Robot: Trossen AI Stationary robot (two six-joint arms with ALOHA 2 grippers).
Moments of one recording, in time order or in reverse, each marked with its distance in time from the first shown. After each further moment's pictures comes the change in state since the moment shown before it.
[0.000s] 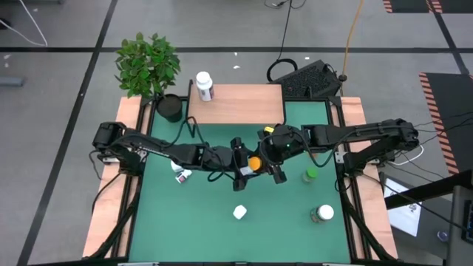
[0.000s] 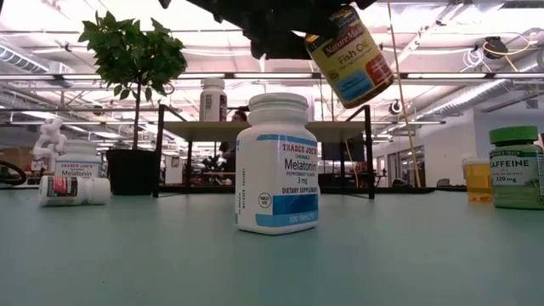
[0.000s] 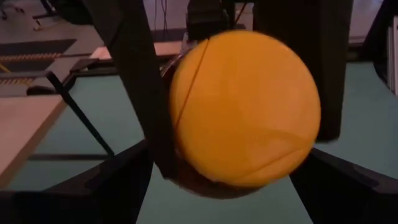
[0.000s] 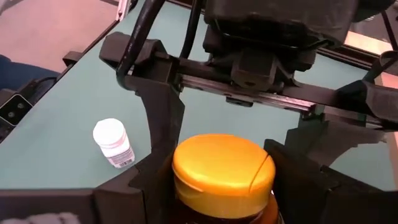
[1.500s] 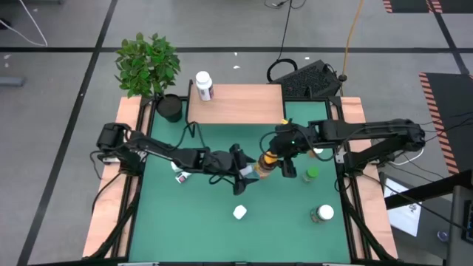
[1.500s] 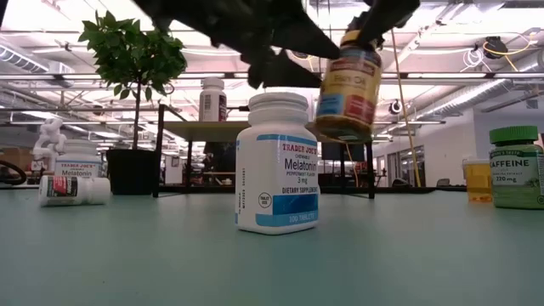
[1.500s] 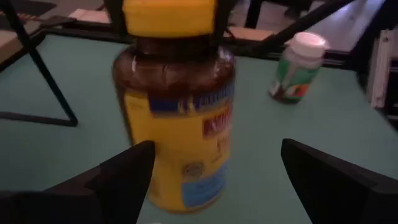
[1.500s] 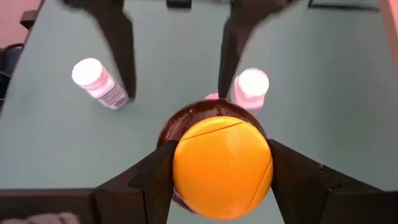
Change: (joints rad) left arm 0.008 0.055 -0.072 0.117 0.048 -0.170; right arm -0.040 -0.073 -0.019 -0.319 0.081 0.198
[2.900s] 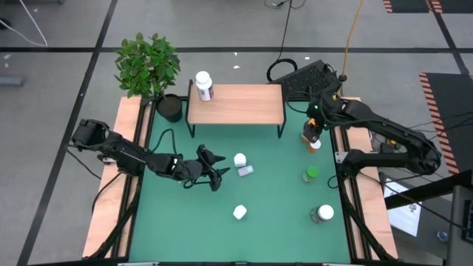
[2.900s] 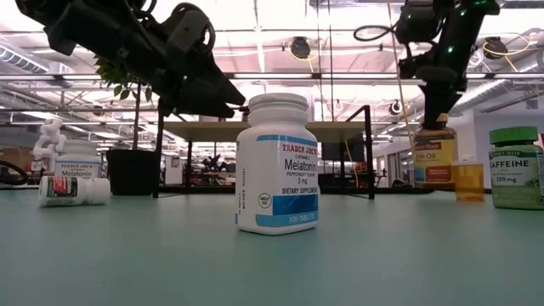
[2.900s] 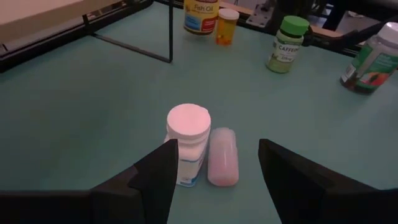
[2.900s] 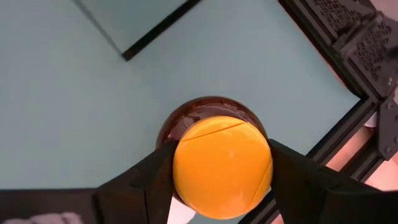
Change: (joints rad) left arm -0.107 -0.279 -0.472 0.149 -0.363 -0.254; right arm -0.642 -0.277 -0.274 -0.322 0.234 0.093
